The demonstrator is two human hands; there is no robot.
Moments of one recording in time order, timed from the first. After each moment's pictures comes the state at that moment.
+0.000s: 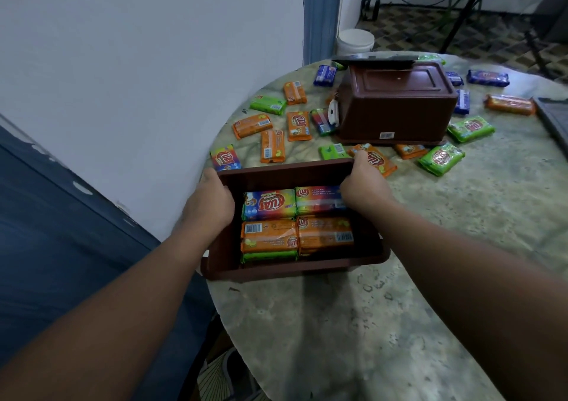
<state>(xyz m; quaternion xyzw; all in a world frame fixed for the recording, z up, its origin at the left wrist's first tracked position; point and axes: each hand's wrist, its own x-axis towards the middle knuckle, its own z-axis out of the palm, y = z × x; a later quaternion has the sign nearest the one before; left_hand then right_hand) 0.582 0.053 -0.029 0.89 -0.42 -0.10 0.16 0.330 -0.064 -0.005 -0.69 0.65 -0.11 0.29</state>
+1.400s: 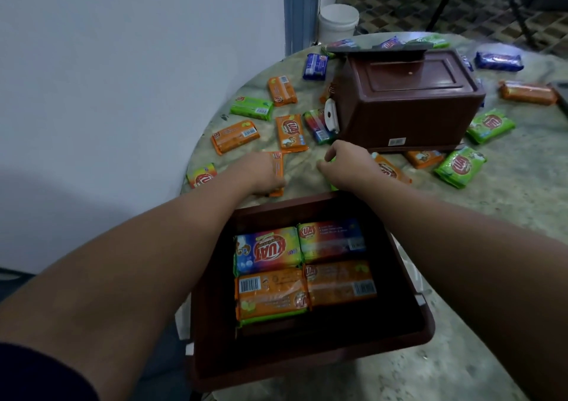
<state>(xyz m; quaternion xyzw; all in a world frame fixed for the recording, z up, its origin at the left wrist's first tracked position) 0.581 -0.141 -0.037 0.76 -0.63 -0.17 -0.09 0.386 -0.180 -0.027 -0.73 0.62 -0.06 0.28</state>
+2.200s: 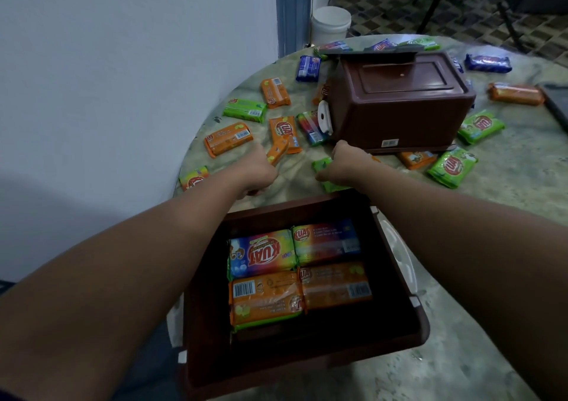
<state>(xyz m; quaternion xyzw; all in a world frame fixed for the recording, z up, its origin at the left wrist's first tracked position) 0.570 -0.141 -0.029 0.79 -0.45 -0.40 0.15 0.384 -0.196 -0.027 -0.70 0.65 0.03 0.30</state>
